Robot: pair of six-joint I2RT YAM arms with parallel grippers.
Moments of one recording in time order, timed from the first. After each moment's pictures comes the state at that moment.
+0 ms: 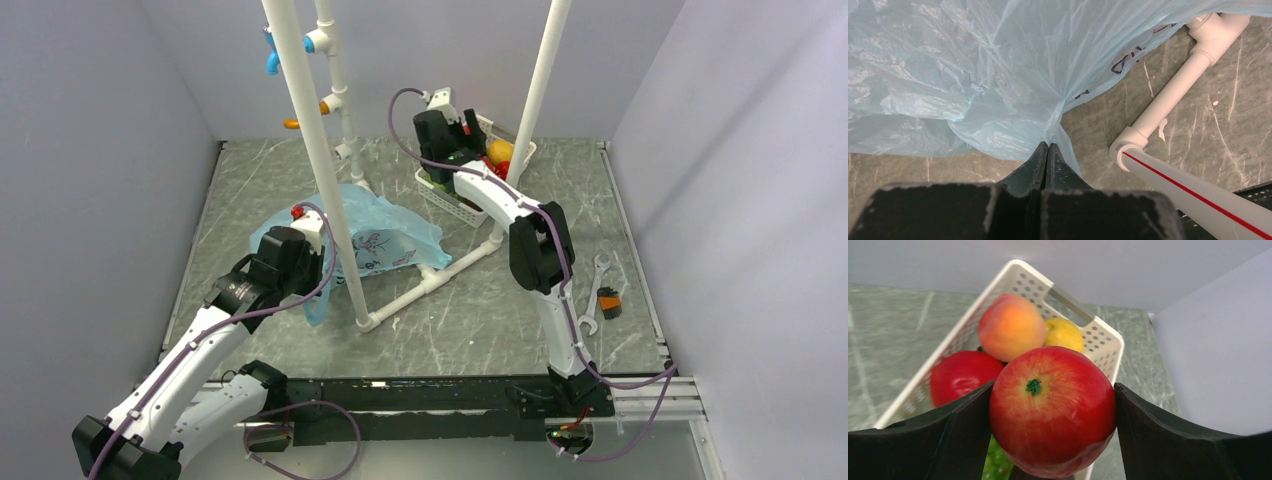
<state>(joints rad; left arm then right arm) -0.47 0.84 0.79 -0.70 -0.10 -0.17 0.57 2.27 2.02 -0.19 0.91 -0.14</state>
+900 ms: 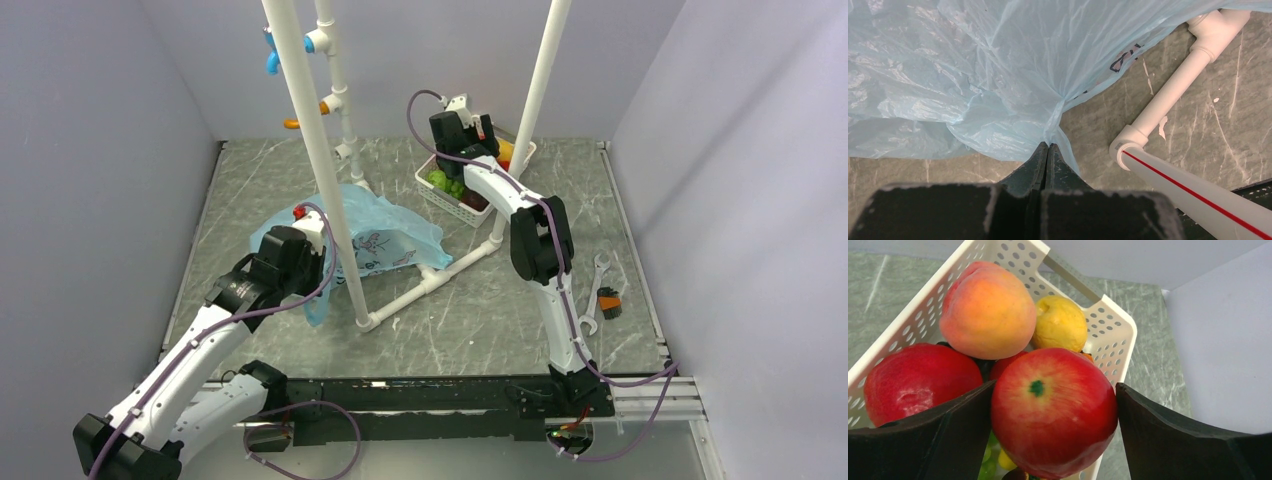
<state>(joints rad) -0.47 0.85 0.79 -0.70 -0.09 -0.16 0.47 2.36 2.08 -0.30 0.85 -0.08</state>
